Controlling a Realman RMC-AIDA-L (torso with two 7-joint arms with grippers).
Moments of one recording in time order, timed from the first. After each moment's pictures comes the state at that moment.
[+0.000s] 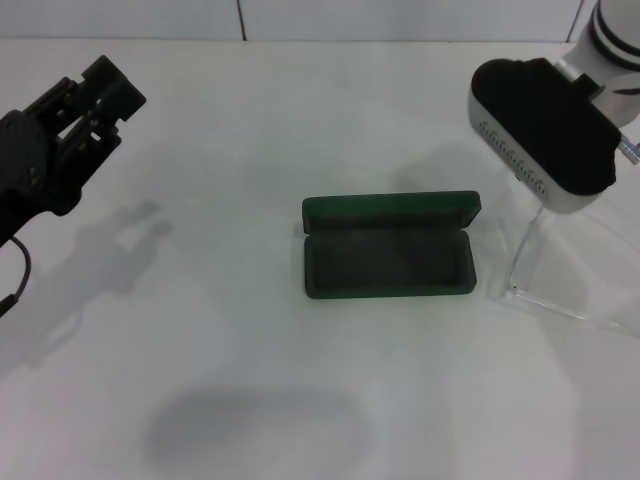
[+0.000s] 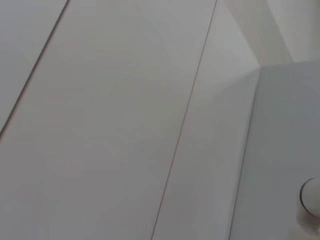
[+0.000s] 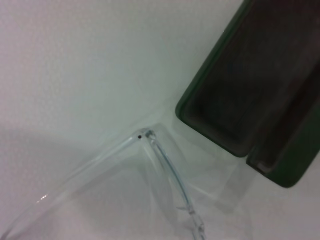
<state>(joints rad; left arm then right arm) -0.23 -2.09 0.93 0.55 1.11 1.77 -1.18 0.96 2.03 -1.58 -1.16 -2.81 -1.61 1.49</state>
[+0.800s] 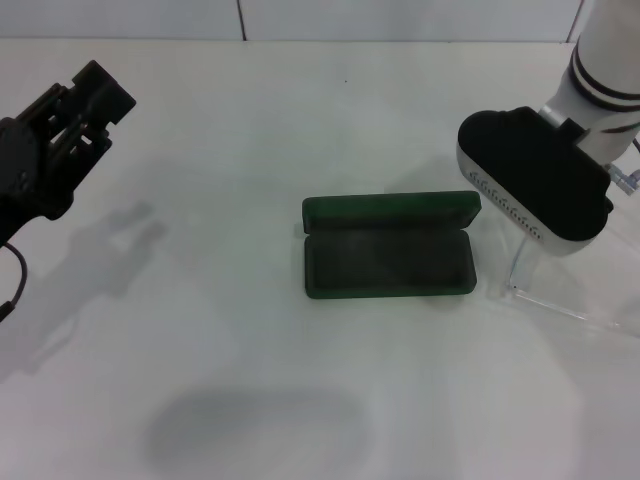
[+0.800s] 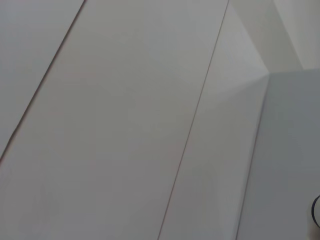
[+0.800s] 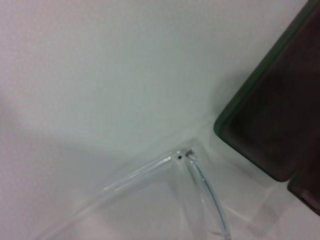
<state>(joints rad) -0.22 -2.09 0.93 0.53 1.09 1.78 -1.18 0.94 2.03 -1.70 -1.16 -2.78 -1.60 1.52</state>
